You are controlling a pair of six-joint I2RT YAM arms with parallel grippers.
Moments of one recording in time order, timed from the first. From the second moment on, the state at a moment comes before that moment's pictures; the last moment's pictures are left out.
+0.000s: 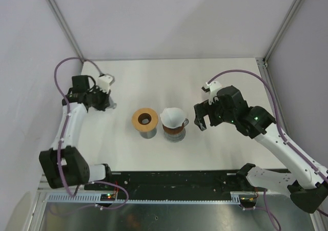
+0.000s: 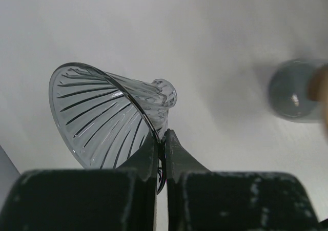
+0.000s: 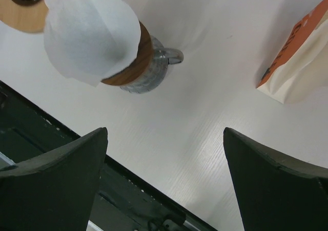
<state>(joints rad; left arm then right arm) 0.22 1.34 1.07 -0.67 0.41 0.53 0.70 1.04 1.17 -0.84 -0.01 0.15</state>
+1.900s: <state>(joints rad) -0.82 1.04 1.37 -1.04 -0.06 0.81 0.83 1.79 1.84 -0.63 -0.36 0.36</state>
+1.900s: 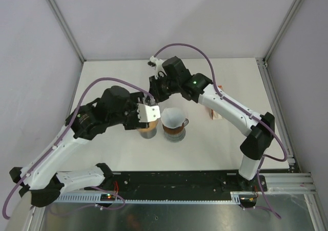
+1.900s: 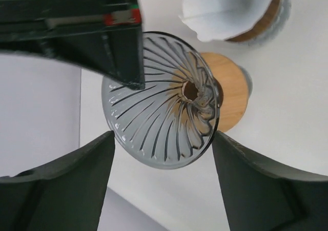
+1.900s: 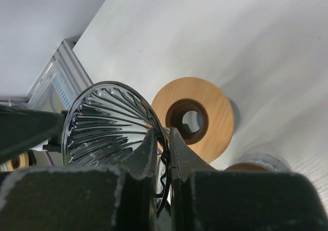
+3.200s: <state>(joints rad) -0.10 1.06 1.16 -0.80 0.61 0.02 0.83 1.75 1.54 -0.29 -0.36 0.39</state>
